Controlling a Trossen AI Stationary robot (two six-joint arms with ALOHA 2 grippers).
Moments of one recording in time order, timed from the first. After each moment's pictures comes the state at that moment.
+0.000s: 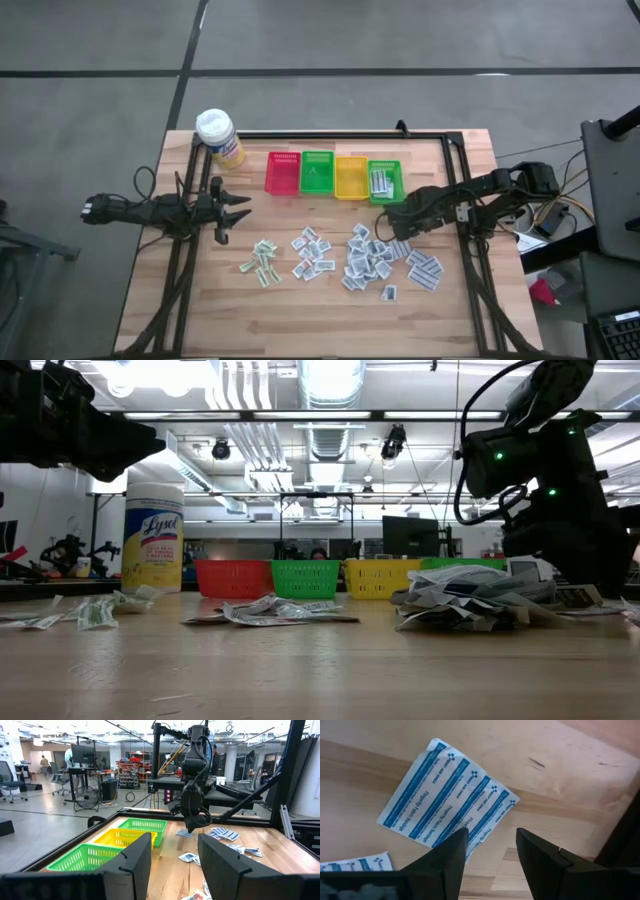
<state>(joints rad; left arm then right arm) -0.15 0.02 0.01 0.08 -0.33 0.00 -0.03 1.50 0.65 -0.94 0.00 1.28</state>
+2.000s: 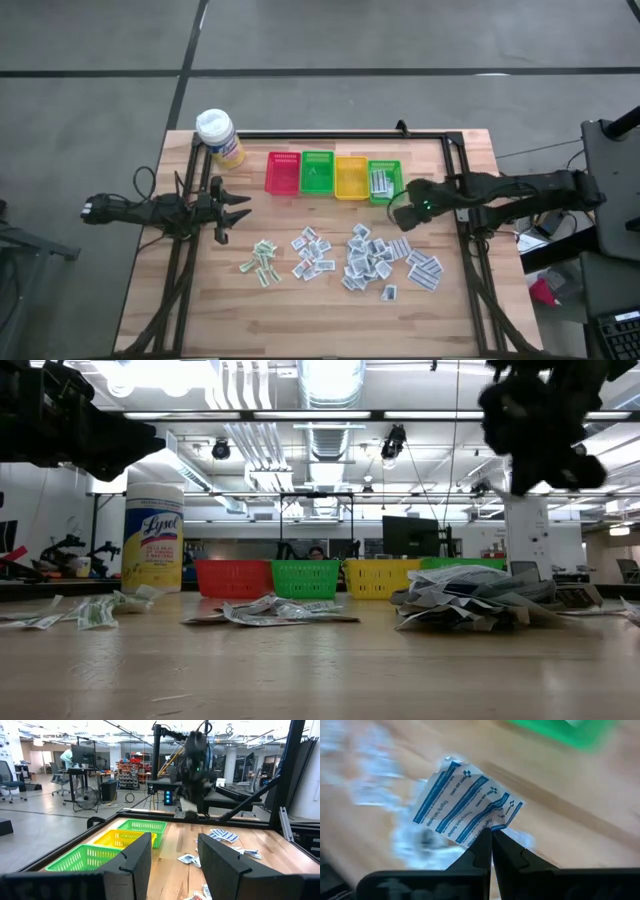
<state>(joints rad) -0.15 0.02 0.01 0.09 -0.33 -0.01 -0.03 0.97 0.73 -0.77 -0.03 1.10</state>
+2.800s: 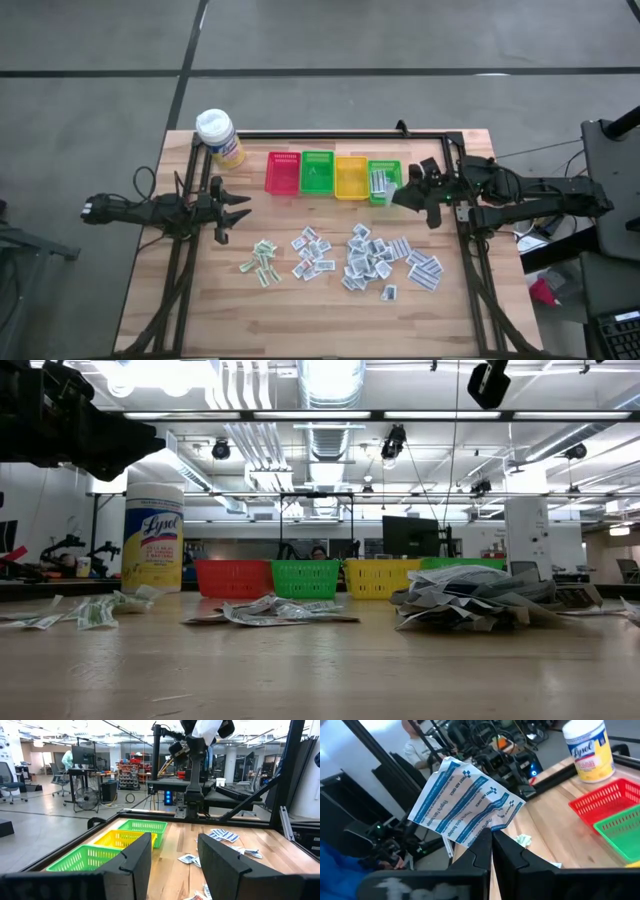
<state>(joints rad) -0.15 0.02 0.01 0.09 -0.33 0.00 -0.03 0.77 0.71 -0.04 -0.13 0.61</state>
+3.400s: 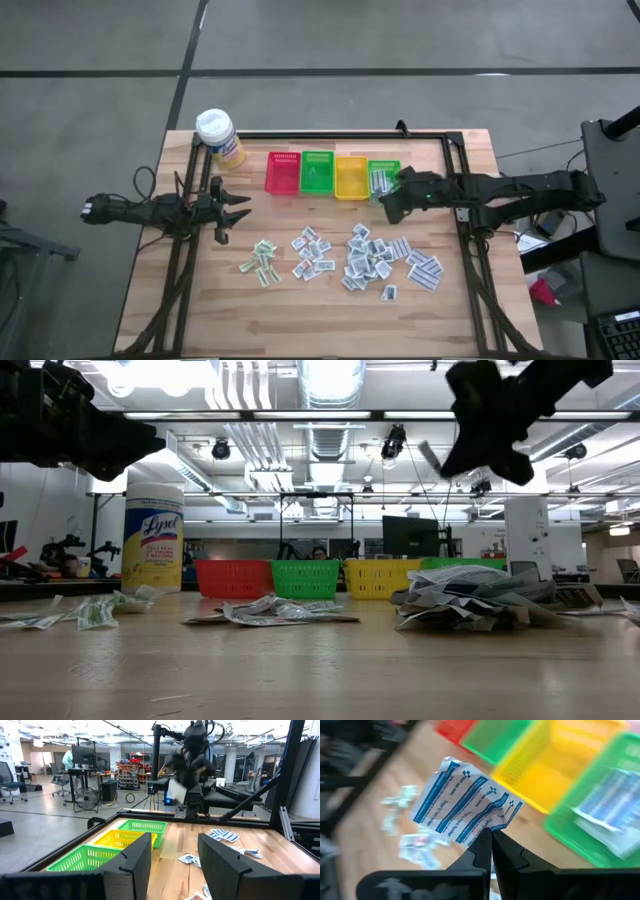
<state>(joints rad) -0.15 0.02 0.01 0.09 -0.33 0.00 -0.04 1.02 0.71 -0.41 0.19 0.86</state>
